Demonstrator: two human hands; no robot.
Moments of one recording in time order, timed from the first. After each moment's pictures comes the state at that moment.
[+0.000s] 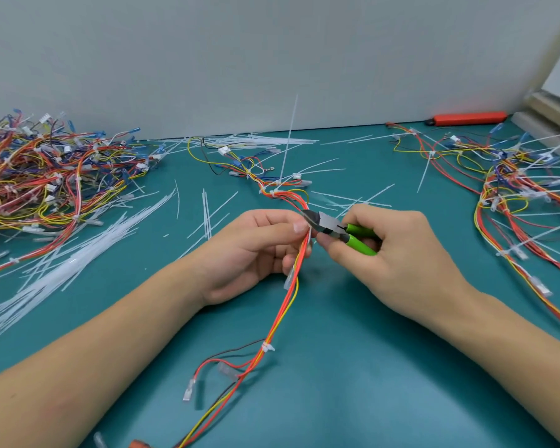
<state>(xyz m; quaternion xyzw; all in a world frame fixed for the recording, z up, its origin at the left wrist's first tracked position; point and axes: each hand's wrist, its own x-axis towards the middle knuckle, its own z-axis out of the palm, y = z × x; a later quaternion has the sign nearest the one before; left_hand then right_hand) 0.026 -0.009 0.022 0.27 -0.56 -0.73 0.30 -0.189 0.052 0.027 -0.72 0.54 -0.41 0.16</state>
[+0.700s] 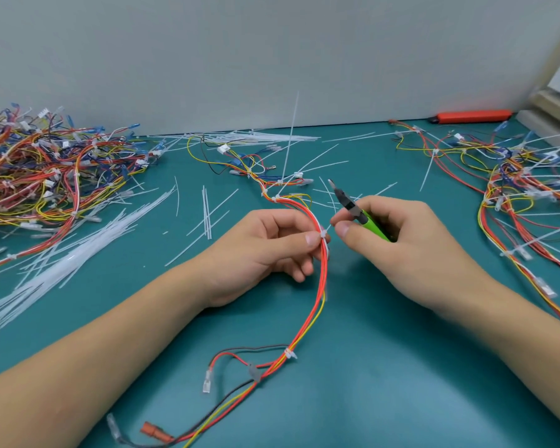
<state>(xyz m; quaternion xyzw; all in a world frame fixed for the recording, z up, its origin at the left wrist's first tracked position) 0.021 -0.001 0.023 0.28 -0.62 -0.67 0.30 -0.198 0.047 0.031 -0.66 0.53 -0.43 0.32</state>
